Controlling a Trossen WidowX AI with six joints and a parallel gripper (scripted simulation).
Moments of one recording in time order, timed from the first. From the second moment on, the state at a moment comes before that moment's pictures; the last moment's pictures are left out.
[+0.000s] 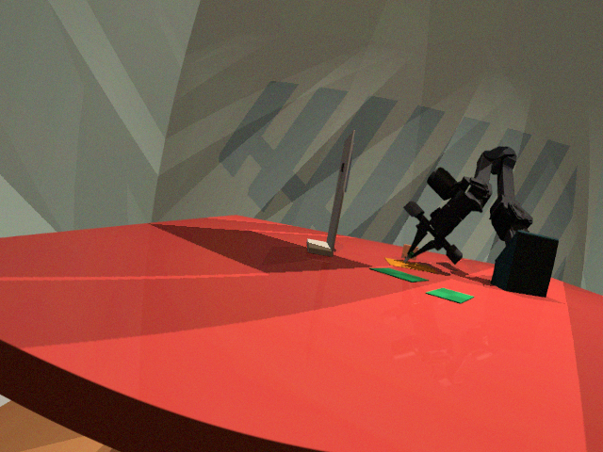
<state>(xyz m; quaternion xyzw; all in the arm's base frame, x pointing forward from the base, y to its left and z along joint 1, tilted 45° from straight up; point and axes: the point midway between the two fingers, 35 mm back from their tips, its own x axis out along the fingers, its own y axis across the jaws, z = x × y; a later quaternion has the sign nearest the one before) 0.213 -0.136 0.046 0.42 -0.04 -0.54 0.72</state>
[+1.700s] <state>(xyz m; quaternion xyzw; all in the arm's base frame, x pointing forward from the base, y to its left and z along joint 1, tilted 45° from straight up) 0.207 -0.126 0.047 0.42 -0.03 -0.55 0.72</state>
